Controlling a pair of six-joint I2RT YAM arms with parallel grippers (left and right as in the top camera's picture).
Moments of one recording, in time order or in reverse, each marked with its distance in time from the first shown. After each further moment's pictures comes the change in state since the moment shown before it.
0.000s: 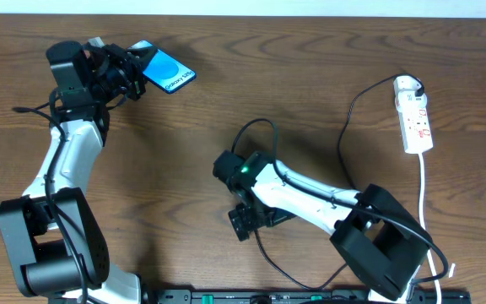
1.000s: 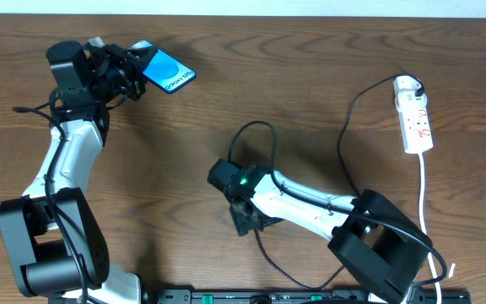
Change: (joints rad) left arm 0.000 0.000 0.000 0.000 0.000 0.000; right arm 0.033 -0.012 -0.066 0.180 0.078 0.118
